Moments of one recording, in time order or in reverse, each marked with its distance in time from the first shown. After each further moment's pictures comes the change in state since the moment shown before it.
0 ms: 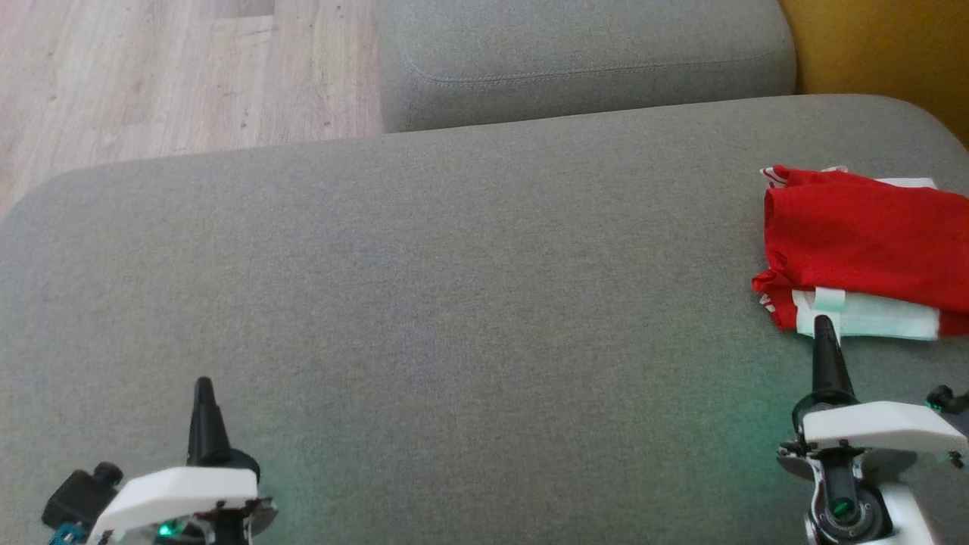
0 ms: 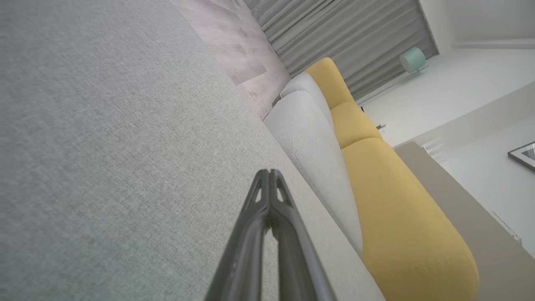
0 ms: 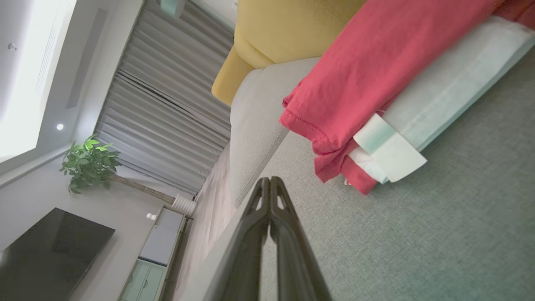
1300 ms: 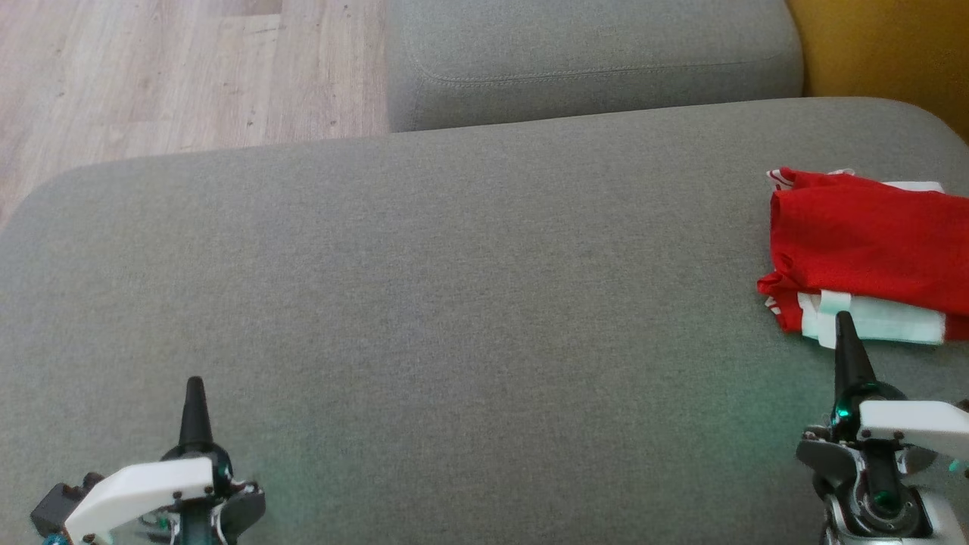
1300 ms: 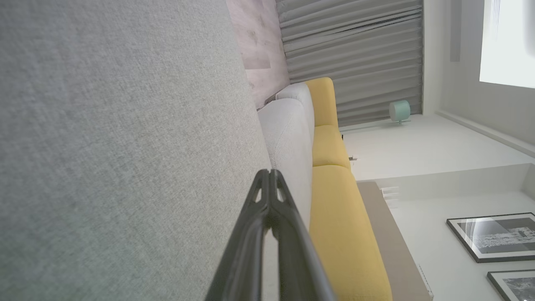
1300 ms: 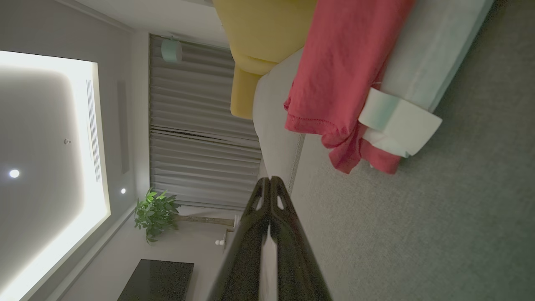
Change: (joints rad) left arm -0.022 0.000 0.051 0.000 -0.363 -0.018 0.112; right arm 0.001 0.000 -0.058 -0.042 0.396 0.000 0.112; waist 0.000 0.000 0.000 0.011
